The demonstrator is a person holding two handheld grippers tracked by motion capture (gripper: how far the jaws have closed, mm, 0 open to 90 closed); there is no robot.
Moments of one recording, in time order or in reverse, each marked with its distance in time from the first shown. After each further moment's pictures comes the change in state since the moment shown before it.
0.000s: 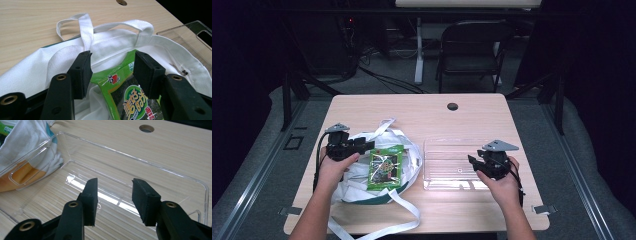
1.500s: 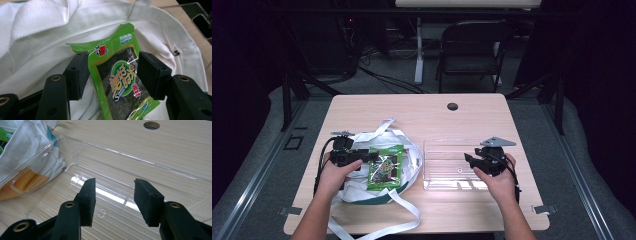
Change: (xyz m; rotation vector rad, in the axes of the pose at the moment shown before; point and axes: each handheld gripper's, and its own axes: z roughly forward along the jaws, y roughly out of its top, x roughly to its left) left arm -0.007 -0.013 0.007 0.167 -0.058 -0.098; right arm -0.002 0.005 0.012 0.016 0.034 0.056
